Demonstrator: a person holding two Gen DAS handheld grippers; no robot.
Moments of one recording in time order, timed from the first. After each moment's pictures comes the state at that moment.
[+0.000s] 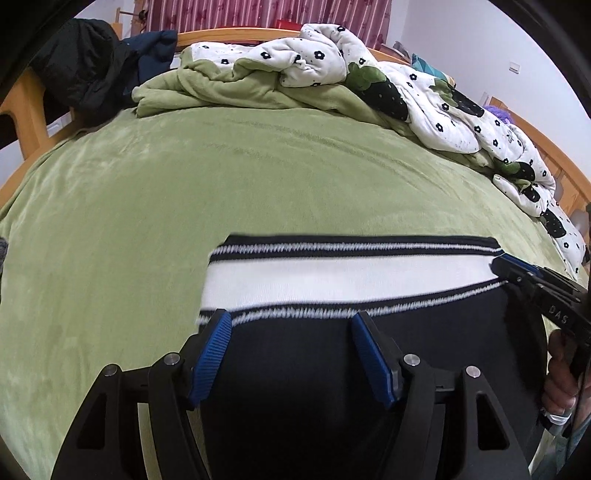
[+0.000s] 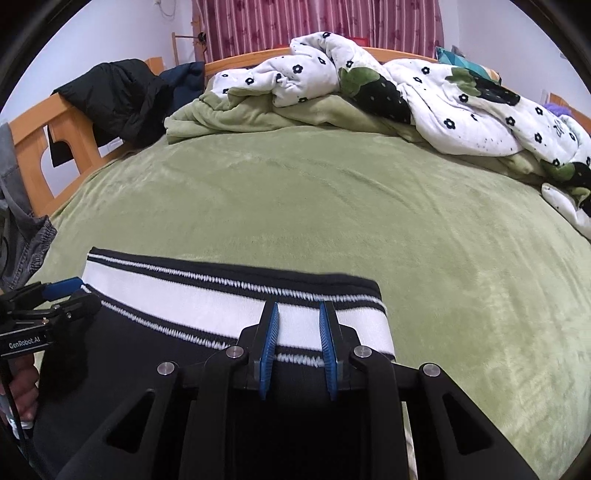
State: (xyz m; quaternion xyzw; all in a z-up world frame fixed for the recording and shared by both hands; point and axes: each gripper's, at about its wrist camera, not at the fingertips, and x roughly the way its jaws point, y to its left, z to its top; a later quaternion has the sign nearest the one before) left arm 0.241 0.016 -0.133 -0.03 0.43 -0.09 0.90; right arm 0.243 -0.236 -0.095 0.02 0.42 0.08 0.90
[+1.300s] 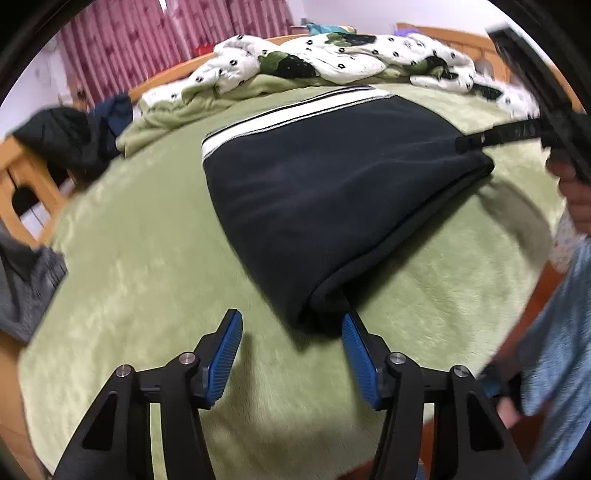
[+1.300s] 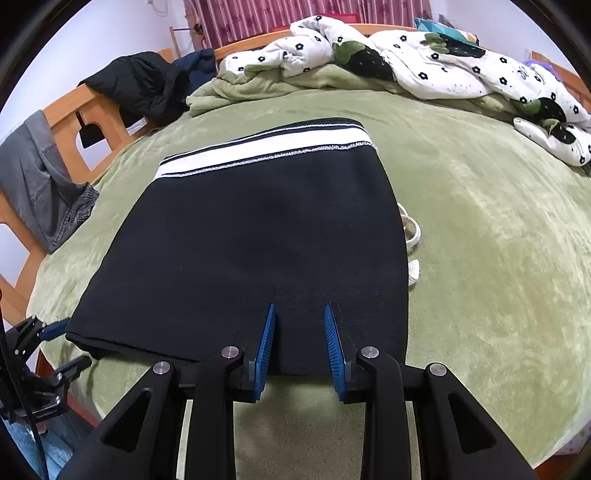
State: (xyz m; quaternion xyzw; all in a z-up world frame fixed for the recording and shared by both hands) left arm -0.001 0.008 -0.149 0.20 0.39 -0.13 0.89; right arm 0.071 -0.245 -0.089 0.05 0.46 0.10 0.88
